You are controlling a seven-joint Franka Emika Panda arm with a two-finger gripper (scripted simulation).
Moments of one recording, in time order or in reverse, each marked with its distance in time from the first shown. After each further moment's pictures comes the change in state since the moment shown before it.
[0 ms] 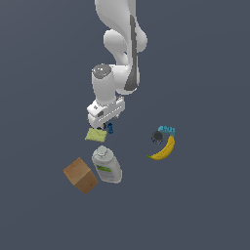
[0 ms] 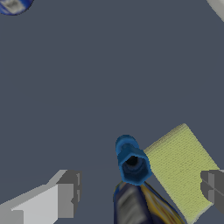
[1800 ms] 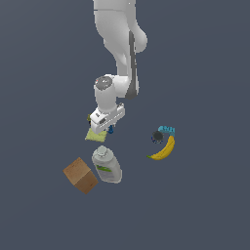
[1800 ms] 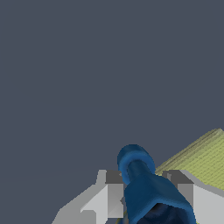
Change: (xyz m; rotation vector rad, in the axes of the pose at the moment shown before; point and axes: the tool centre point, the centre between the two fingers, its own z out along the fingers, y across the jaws) arm 0.000 -0.001 0.047 0.000 -0.001 -0.003
